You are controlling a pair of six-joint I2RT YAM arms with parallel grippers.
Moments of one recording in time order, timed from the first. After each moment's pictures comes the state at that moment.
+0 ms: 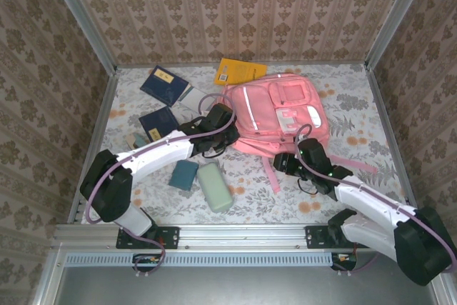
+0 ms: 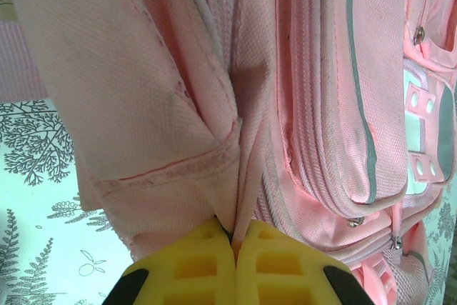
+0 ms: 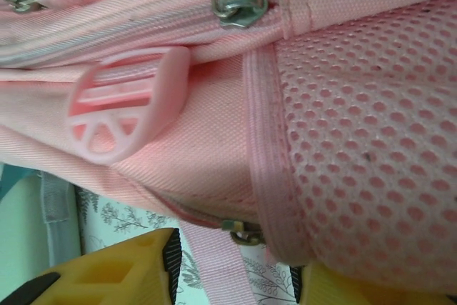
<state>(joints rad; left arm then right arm) -0.84 1.55 1.09 -0.39 -0.06 -1.15 0.47 0.99 0.40 -0.14 -0.12 0.69</state>
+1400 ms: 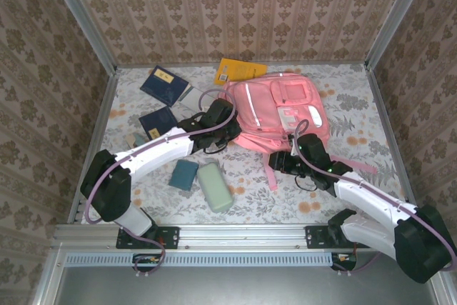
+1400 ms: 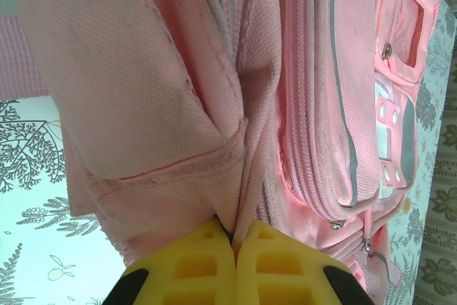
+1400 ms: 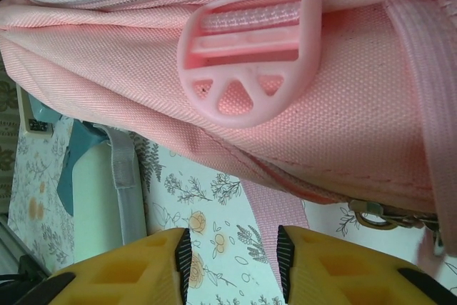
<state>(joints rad) -0.84 1.56 1.15 -0.40 -0.06 -1.17 0.48 1.03 0.46 -0.15 -0.27 0.71</state>
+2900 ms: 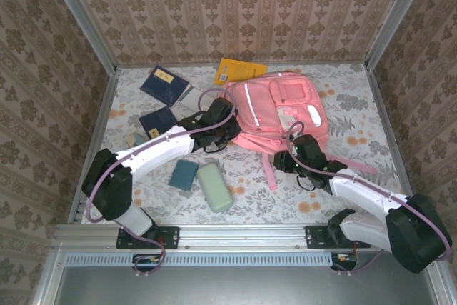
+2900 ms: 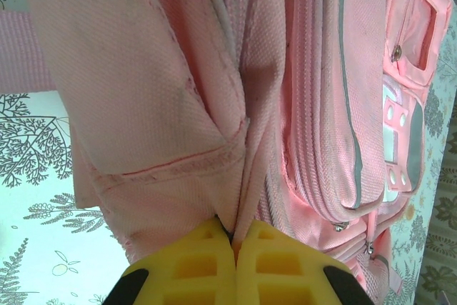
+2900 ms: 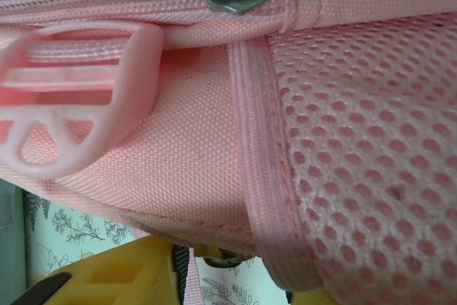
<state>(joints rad) -0.83 1.57 1.17 -0.43 -0.06 -1.20 0.47 1.11 0.45 -0.13 -0.05 0.57</state>
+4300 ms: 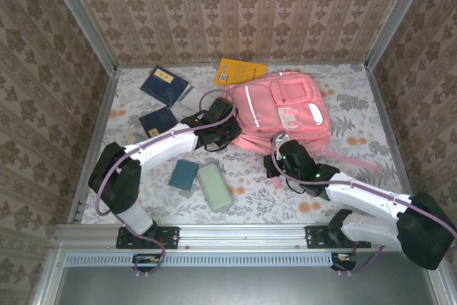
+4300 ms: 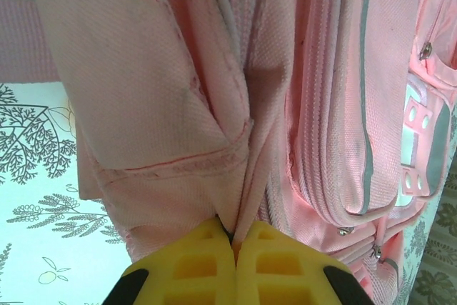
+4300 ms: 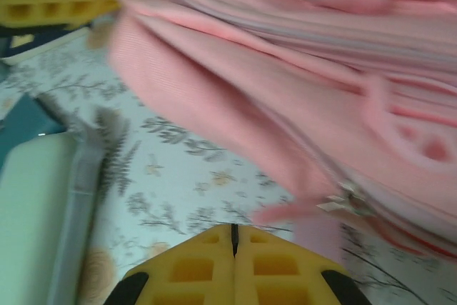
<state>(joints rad) -0.80 1.64 1.17 -0.40 0.01 -1.24 0.72 1.09 0.50 -0.06 0.08 0.46</state>
